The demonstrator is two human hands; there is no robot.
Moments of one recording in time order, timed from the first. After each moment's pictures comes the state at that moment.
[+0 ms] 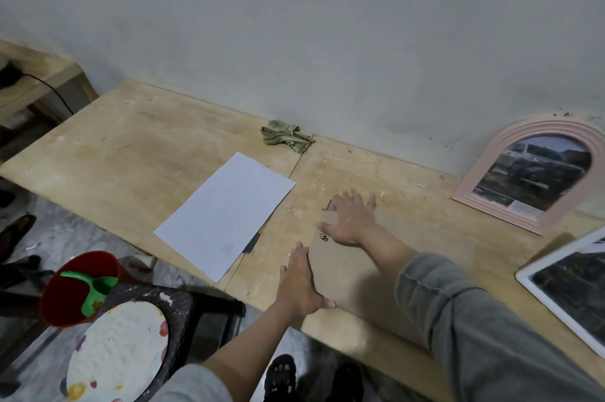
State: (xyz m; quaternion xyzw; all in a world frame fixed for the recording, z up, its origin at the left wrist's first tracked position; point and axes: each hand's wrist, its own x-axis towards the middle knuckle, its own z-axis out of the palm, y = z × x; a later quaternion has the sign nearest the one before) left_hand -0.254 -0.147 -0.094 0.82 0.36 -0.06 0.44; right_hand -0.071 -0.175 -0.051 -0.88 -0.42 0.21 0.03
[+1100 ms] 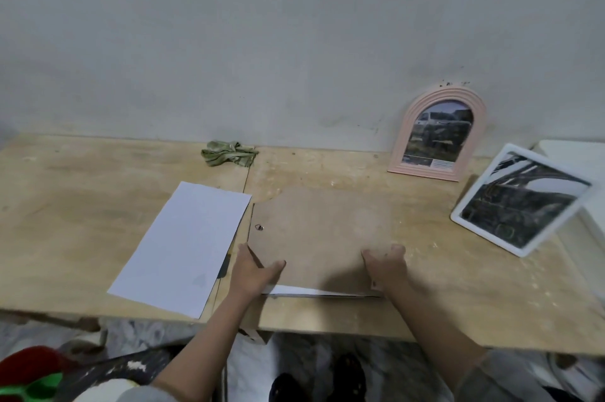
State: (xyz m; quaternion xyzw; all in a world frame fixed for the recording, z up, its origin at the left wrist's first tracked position) left_hand -0.263 -0.078 -0.072 0.78 0.37 0.01 0.50; right_hand -0.147 -0.311 -0.065 -0.86 0.18 0.18 0.45
